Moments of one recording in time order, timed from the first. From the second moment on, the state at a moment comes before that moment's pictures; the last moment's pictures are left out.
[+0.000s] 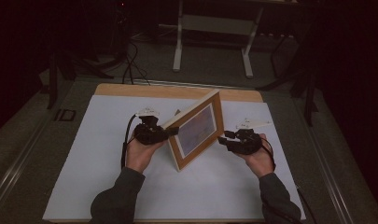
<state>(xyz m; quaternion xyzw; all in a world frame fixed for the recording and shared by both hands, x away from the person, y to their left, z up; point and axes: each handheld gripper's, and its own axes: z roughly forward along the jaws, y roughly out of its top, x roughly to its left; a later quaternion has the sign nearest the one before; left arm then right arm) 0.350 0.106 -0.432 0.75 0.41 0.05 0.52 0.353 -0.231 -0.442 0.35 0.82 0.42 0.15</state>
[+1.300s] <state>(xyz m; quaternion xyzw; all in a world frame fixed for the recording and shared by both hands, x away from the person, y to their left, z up) 0.381 0.135 -0.435 0.79 0.32 -0.03 0.53 0.384 -0.225 -0.420 0.35 0.81 0.42 0.20</state>
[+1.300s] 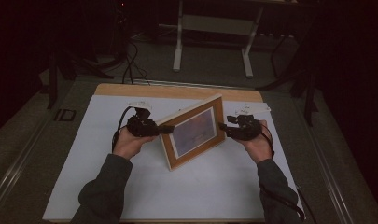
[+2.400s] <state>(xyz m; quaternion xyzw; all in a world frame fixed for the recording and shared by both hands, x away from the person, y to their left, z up) 0.397 0.134 -0.437 0.79 0.30 -0.02 0.54 0.437 -0.215 -0.411 0.37 0.81 0.42 0.19</state>
